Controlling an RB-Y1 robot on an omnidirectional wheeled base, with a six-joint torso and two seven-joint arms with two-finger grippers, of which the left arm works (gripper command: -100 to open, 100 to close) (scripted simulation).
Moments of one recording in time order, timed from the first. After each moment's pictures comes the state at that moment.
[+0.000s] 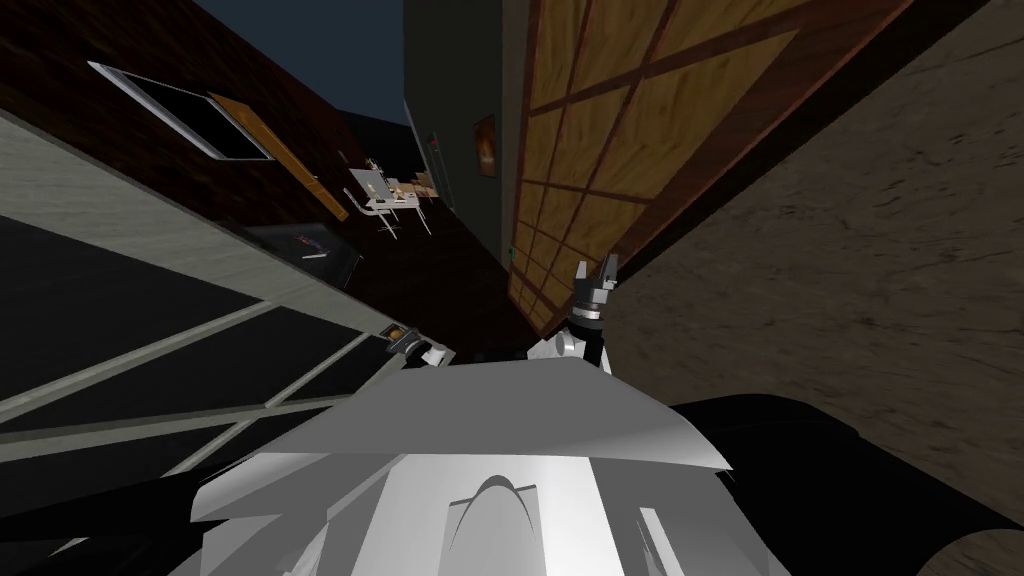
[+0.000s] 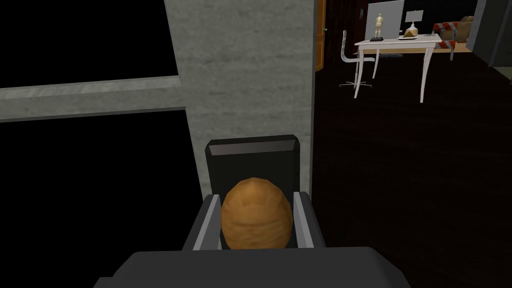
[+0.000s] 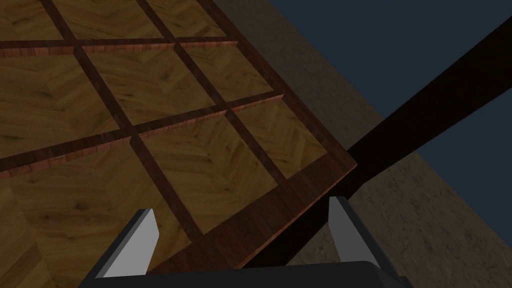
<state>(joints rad) -0.06 0.00 0.55 -0.72 0.66 -0.94 1.10</state>
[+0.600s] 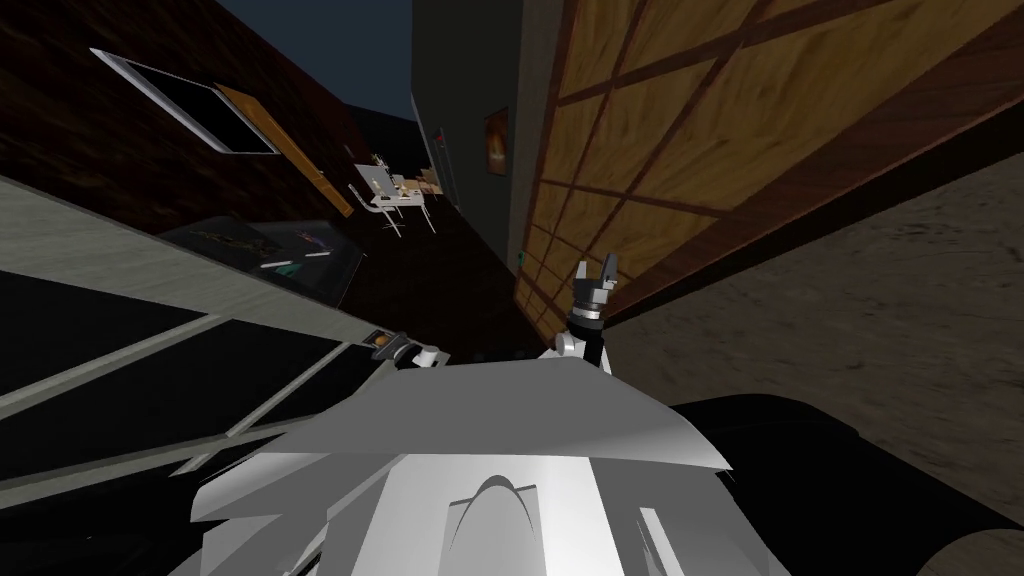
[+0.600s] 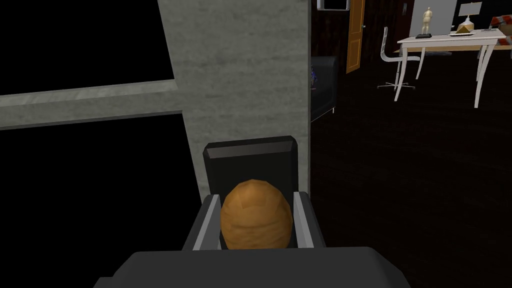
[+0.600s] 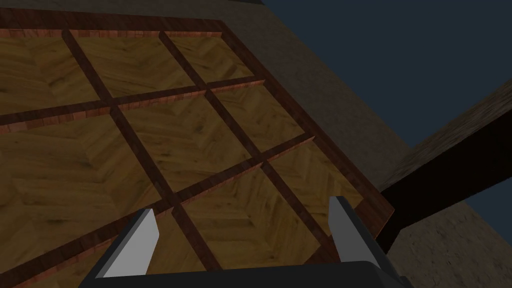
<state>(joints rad) -0.04 0.03 0.61 -0.75 0.71 -0.93 1.07</state>
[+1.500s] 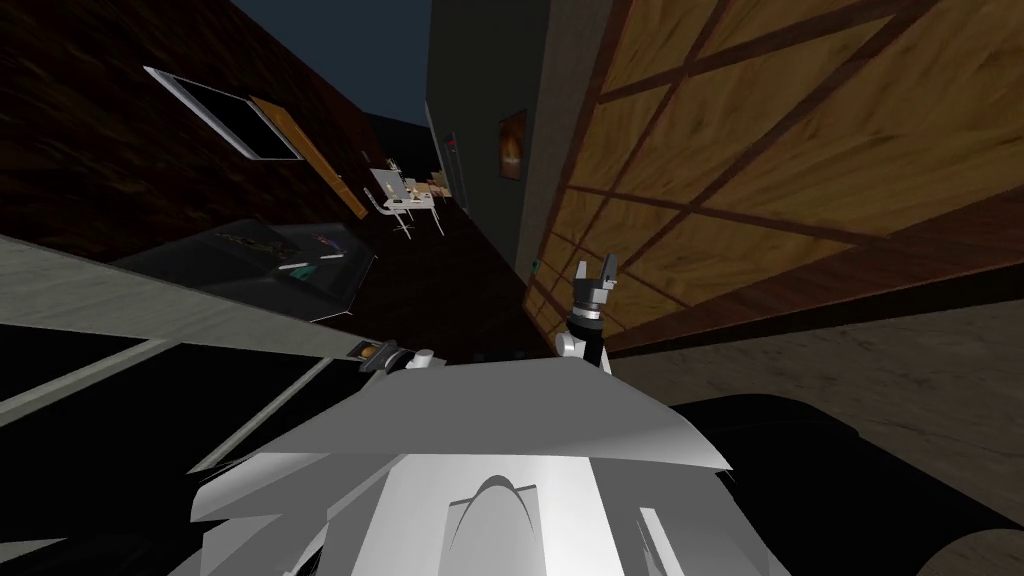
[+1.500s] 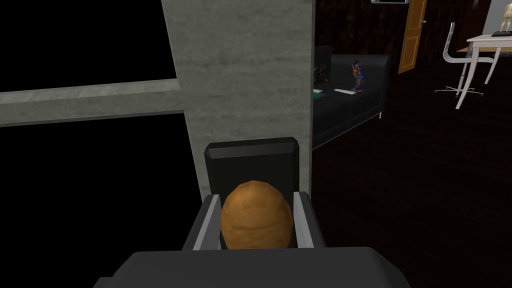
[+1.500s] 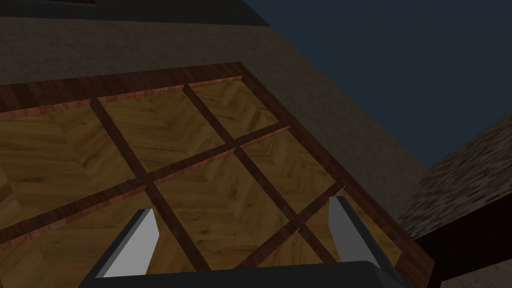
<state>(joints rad) -0.02 0.03 0.69 -0.76 0.76 -0.94 1.05</state>
